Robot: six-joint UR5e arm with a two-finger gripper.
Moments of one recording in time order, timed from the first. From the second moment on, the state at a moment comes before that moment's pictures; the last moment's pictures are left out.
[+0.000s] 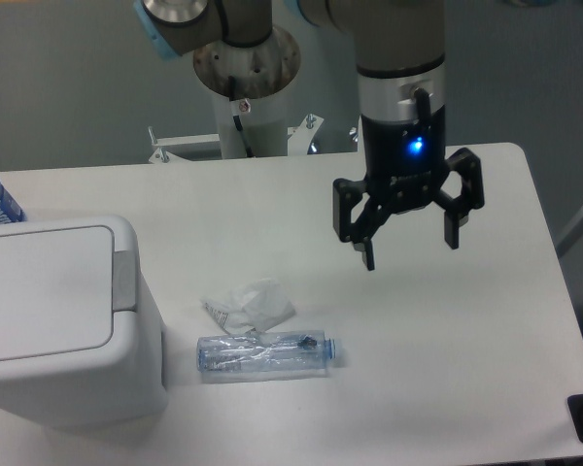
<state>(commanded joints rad) 2.47 -1.80 -1.33 -1.06 1.45 0.15</state>
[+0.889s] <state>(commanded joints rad) 2.29 -1.78 -1.40 -1.09 1.37 -0.04</state>
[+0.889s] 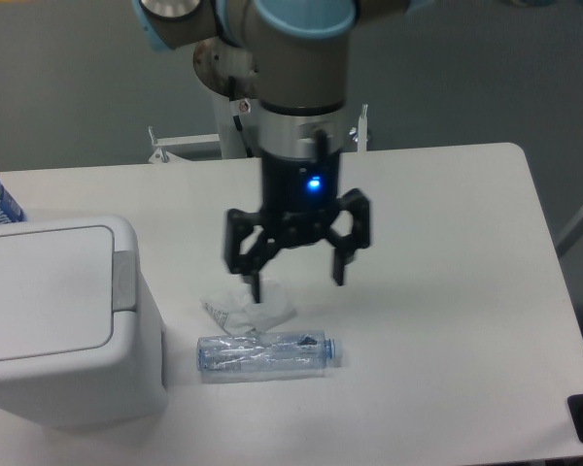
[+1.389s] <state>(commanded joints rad) 2.24 -1.76 -1.47 -1.09 1.32 -0.09</state>
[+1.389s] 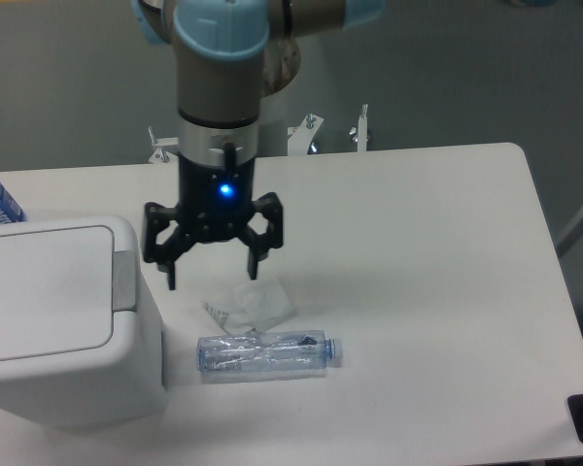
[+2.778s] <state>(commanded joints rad) 2.21 -1.76 -1.48 -1.09 1.30 -0.10</state>
